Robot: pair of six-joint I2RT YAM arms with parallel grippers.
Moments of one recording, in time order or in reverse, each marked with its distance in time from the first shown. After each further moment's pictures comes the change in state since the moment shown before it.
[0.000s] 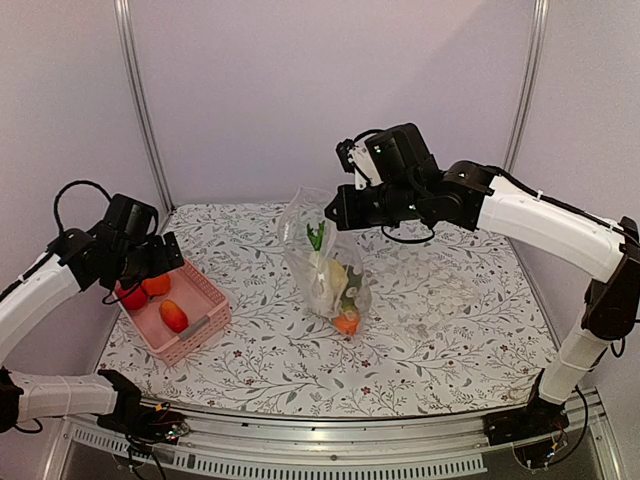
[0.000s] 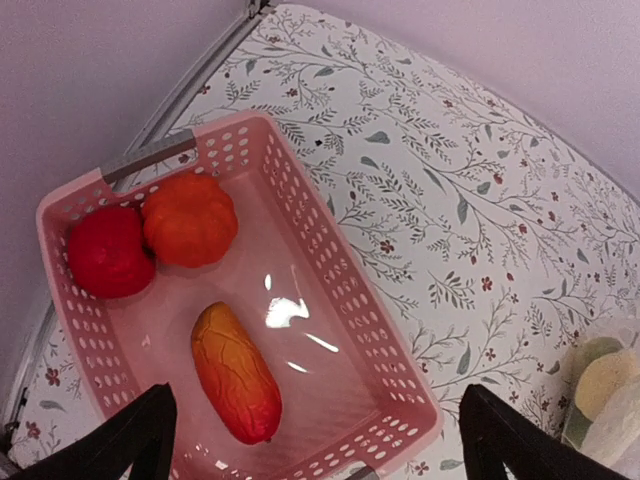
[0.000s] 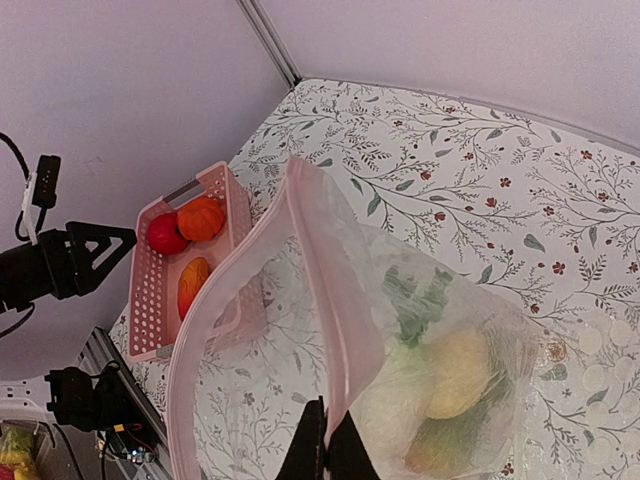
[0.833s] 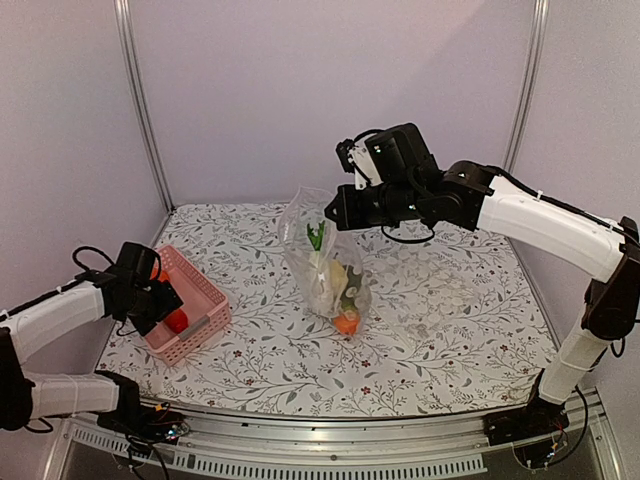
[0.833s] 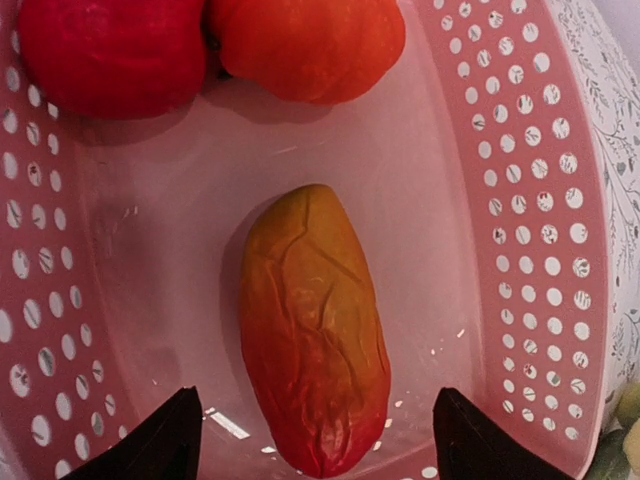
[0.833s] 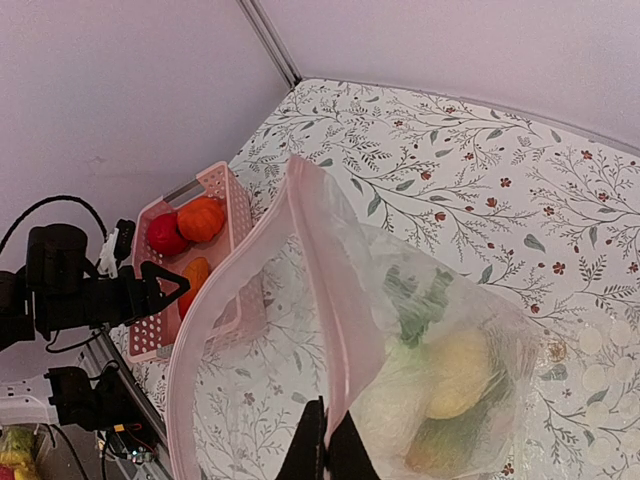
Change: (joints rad) left arm 0.251 0.030 -0.422 0.237 0.246 -0.192; right arm 0.000 0.000 0.000 0.000 0.000 0.000
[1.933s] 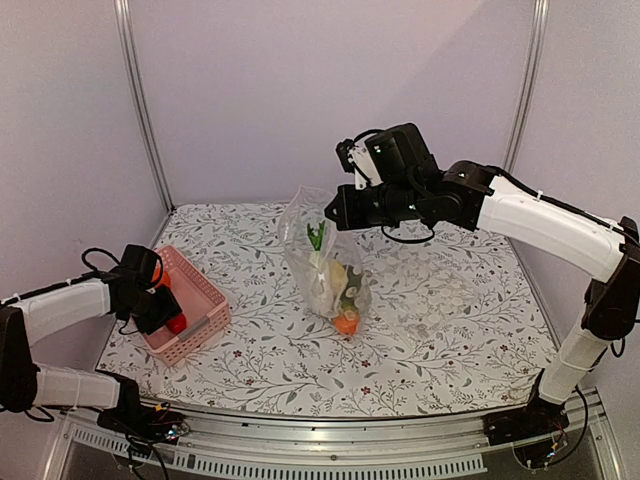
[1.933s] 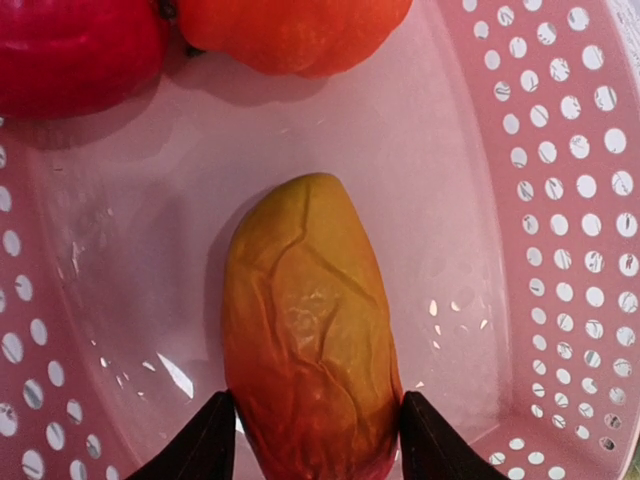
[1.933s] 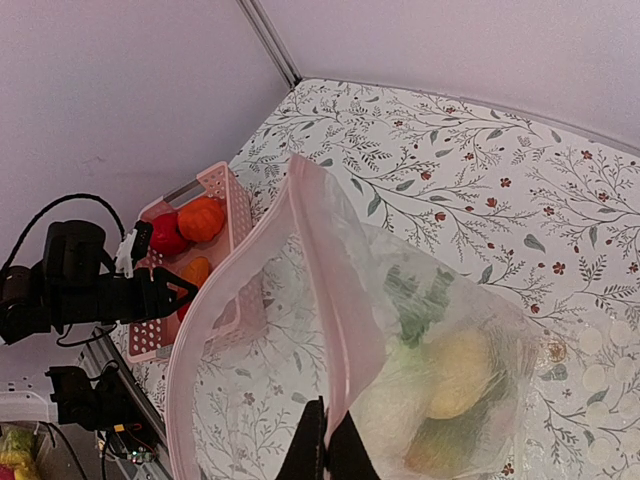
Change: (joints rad) left arm 0.054 0.102 -0.025 0.085 0.085 0.105; right arm 0.000 0.000 0.000 0.000 0.000 0.000
